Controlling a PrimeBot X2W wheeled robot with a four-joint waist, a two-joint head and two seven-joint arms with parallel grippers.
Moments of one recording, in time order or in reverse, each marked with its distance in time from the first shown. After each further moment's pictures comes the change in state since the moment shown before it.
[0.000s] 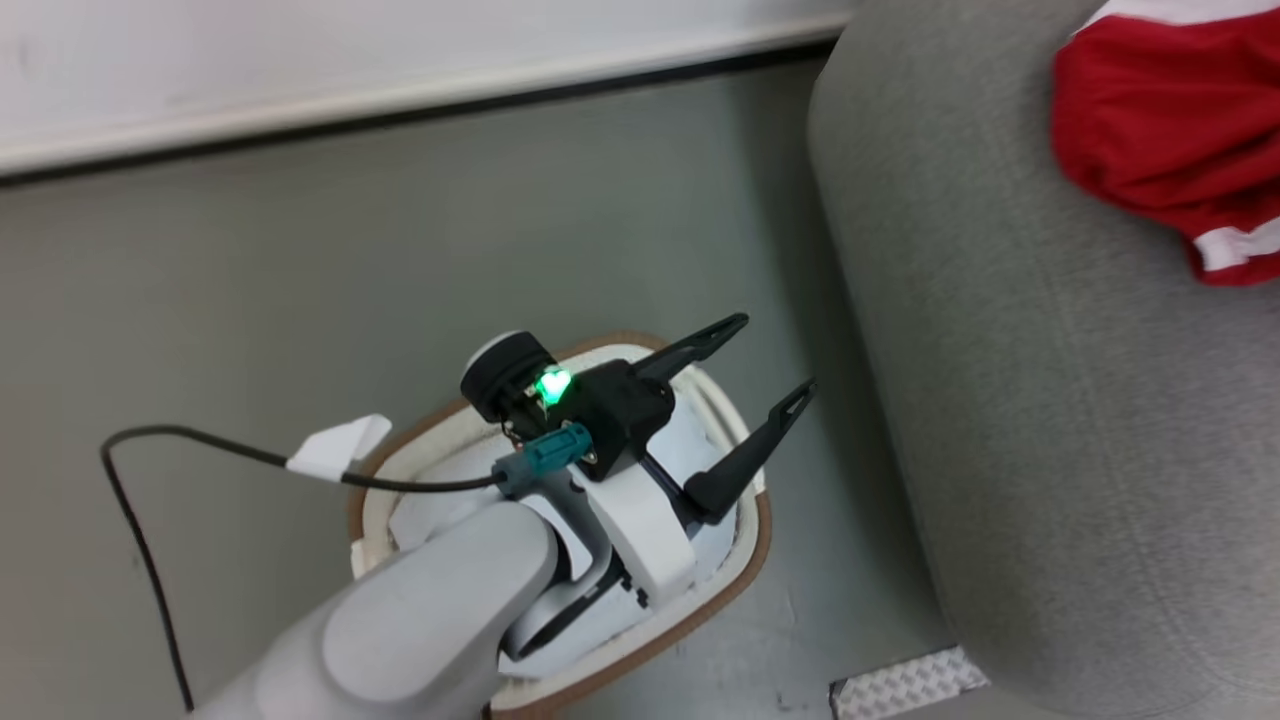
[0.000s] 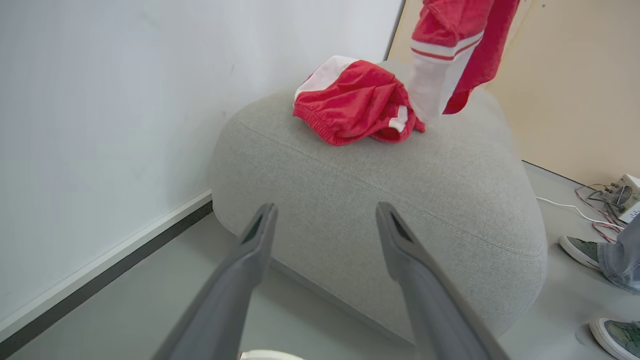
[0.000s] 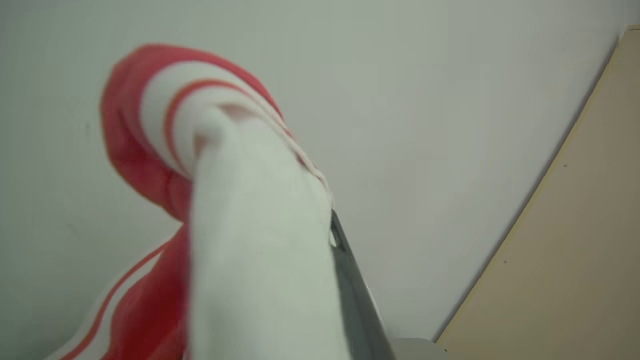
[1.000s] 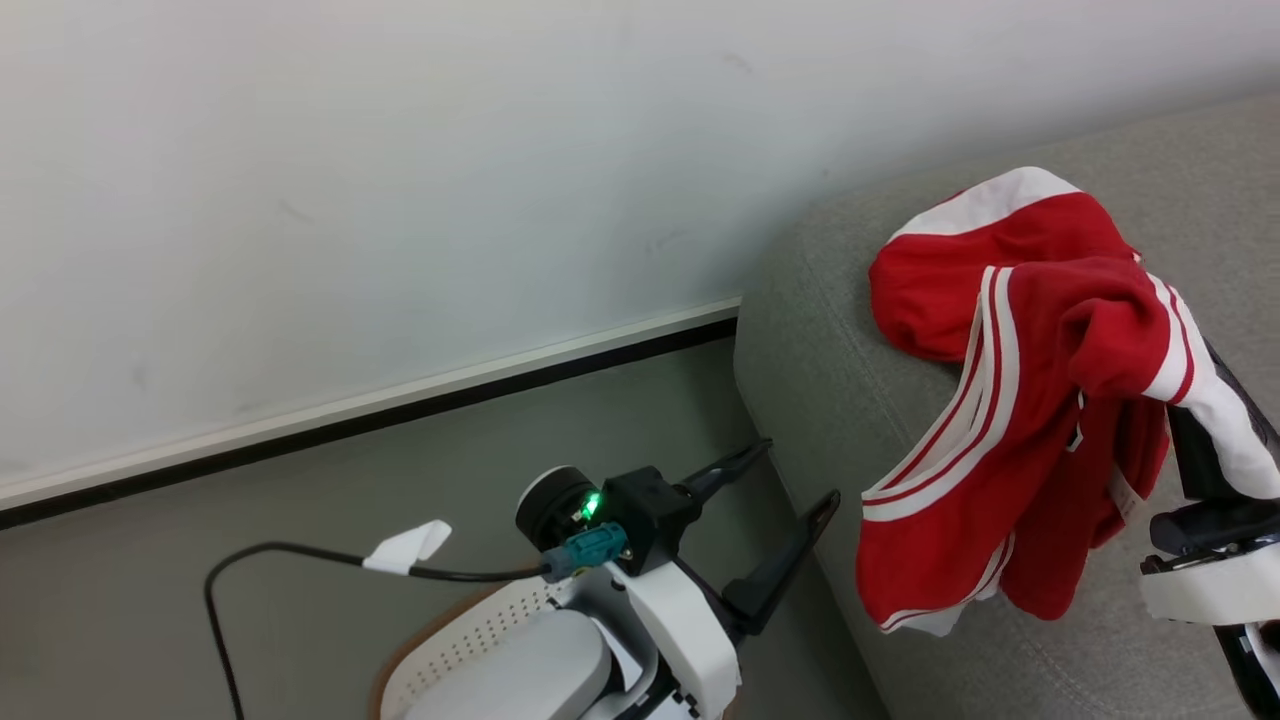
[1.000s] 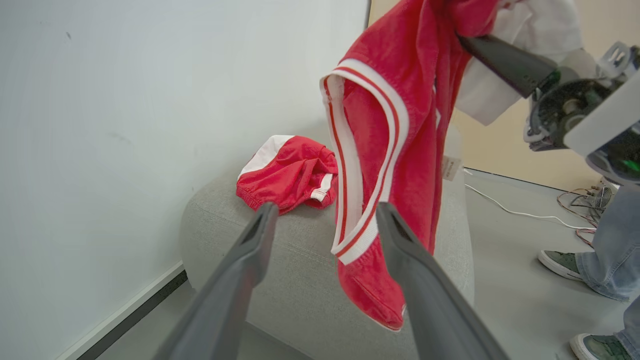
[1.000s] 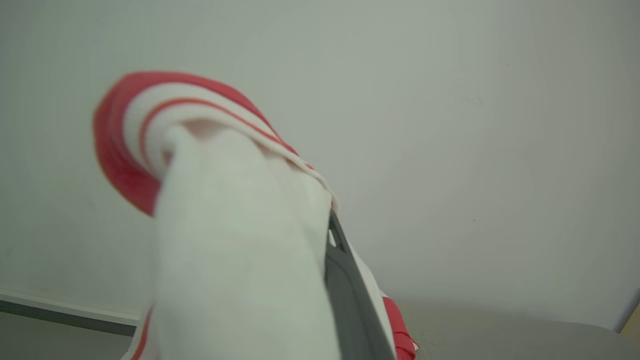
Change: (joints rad) left arm 0.167 -0.119 -0.009 0.110 -0.059 0.020 -0.065; right arm 0.318 0.196 0.514 0.067 0.042 0.000 -0.180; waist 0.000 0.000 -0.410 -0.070
